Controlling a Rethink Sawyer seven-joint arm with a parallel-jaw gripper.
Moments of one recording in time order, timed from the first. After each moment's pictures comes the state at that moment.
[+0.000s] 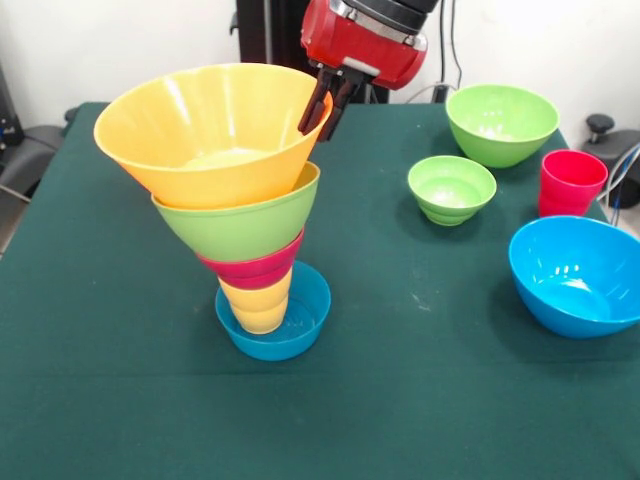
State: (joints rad) arm 0.02 -0.68 -0.18 1.47 -0.46 0.61 1.83
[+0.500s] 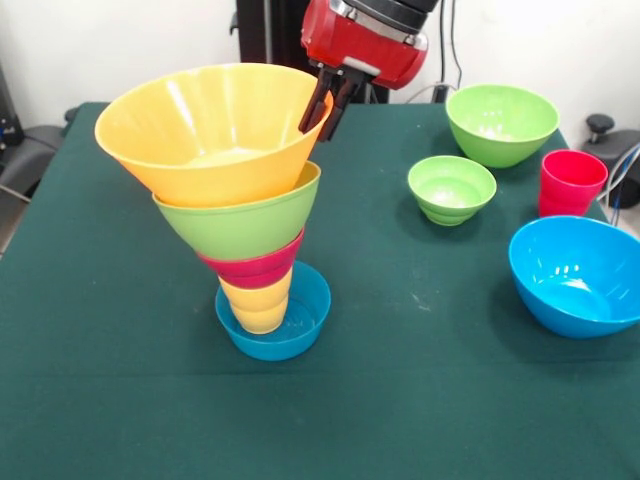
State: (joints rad) arm 0.02 -0.69 -0.19 1.47 -0.45 0.61 1.83
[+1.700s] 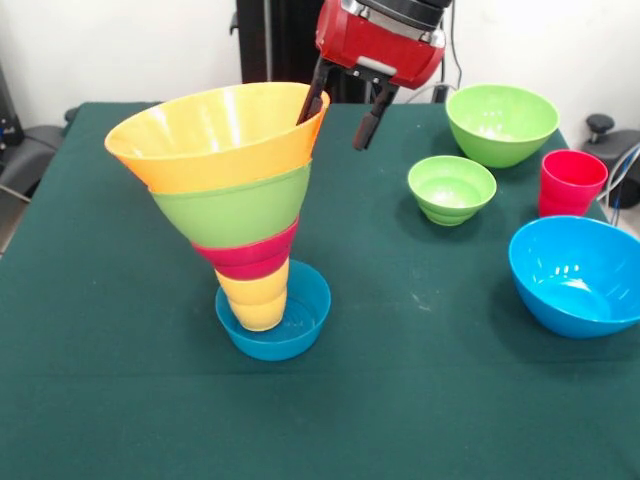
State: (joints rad) arm 0.02 -0.69 -0.19 1.47 -0.36 0.60 1.83
